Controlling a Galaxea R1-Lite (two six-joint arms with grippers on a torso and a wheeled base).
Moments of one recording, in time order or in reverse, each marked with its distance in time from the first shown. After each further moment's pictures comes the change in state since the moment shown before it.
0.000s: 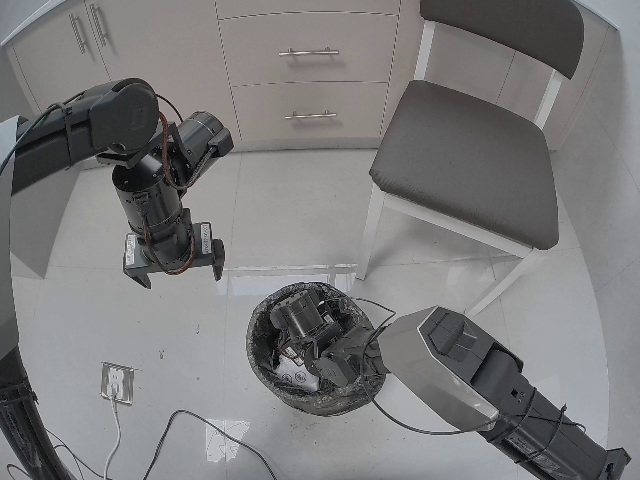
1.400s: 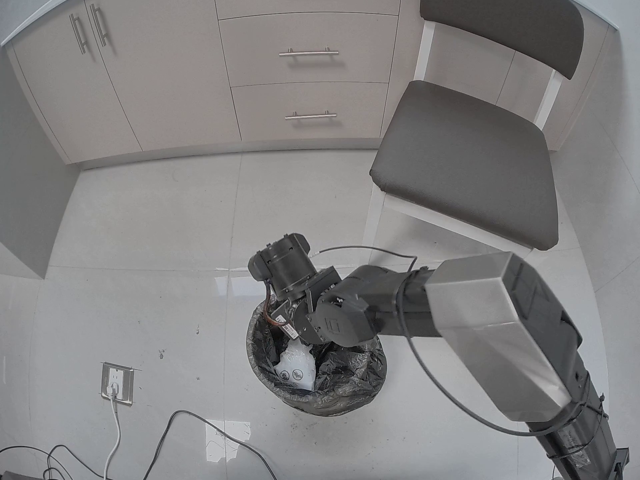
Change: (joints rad) left arm 0.221 -0.970 0.007 0.298 0.000 0.260; right arm 0.063 -0.287 0.000 0.349 -0.062 0.019
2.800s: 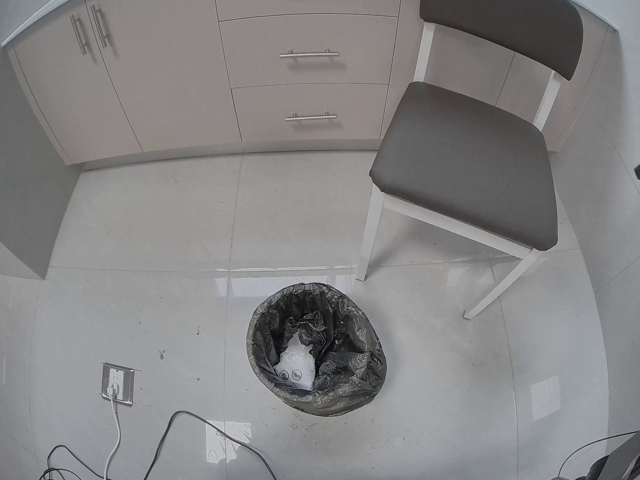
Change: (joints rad) left arm 0.197 -1.022 1.149 -0.457 0.124 -0.077; right arm -0.192 -1.094 -0.001 1.132 -0.299 0.115
